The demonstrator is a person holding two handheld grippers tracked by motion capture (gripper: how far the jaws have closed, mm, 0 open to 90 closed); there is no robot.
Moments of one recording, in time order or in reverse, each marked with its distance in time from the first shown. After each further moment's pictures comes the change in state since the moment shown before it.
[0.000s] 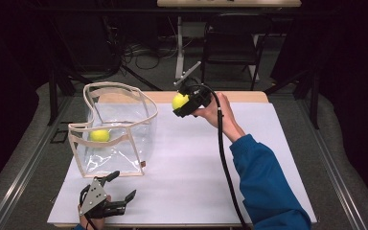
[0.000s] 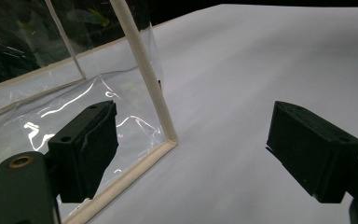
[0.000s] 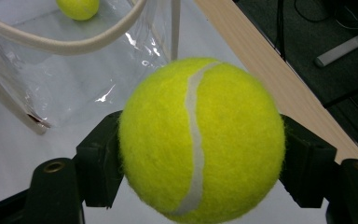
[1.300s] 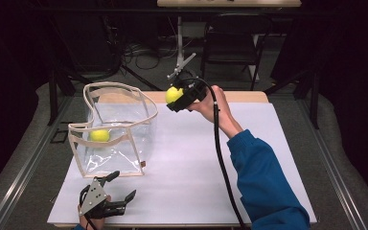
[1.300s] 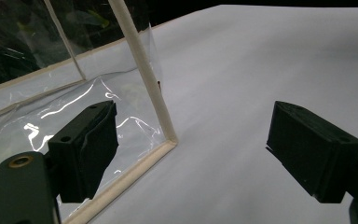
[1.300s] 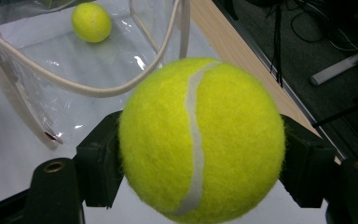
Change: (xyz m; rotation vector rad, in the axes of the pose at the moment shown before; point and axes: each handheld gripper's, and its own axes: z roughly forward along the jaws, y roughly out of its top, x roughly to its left) left arm 0.000 0.000 0.000 -0.003 0.000 0.000; right arm 0.009 0.024 -0.016 -0.043 -0.002 -0.042
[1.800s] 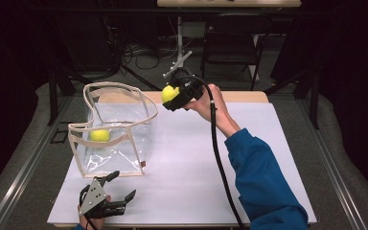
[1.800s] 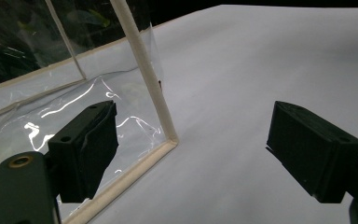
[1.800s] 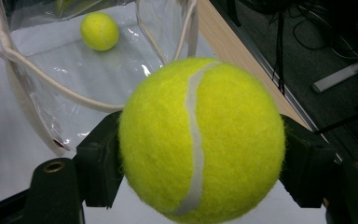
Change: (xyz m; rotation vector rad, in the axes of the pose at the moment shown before) left arm 0.000 0.000 0.000 0.001 0.000 -0.003; right arm 0.006 0.010 -0.002 -0.017 0.010 -0.015
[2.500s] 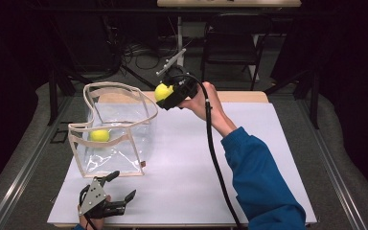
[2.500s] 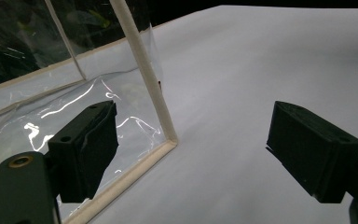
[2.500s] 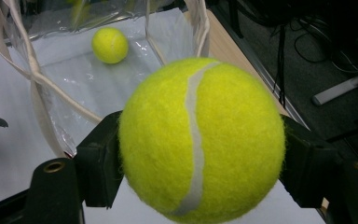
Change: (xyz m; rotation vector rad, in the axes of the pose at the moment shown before) left arm 0.000 0.000 -0.001 -0.002 -0.001 0.002; right arm 0.011 0.015 -0.004 -0.027 0.009 -0.026
